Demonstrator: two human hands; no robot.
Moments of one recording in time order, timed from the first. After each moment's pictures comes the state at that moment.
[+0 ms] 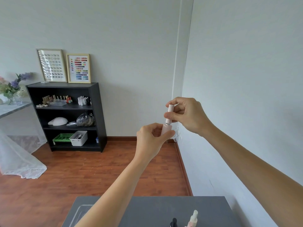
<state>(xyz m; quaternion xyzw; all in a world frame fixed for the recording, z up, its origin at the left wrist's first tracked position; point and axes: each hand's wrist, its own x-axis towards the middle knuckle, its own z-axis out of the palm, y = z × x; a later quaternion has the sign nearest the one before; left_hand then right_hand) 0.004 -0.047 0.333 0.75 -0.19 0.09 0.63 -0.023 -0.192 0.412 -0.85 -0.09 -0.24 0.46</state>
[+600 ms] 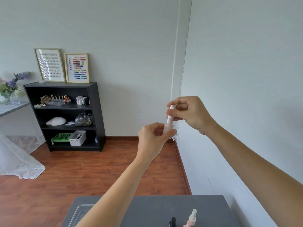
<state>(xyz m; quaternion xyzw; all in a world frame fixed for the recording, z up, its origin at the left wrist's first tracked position) 0.002 -0.055 0.333 0.74 -0.19 0.07 0.64 -0.021 -0.203 0.412 -0.80 -0.10 -0.20 0.55</state>
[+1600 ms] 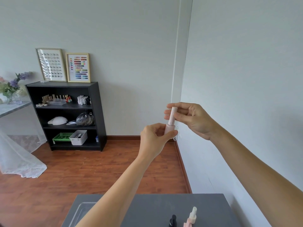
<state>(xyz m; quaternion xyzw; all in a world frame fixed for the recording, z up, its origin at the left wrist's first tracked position) -0.001 -0.055 0.329 0.74 -0.19 0.05 0.64 -0.024 -0.219 0.392 -0.76 -0.15 -0.10 0.62</state>
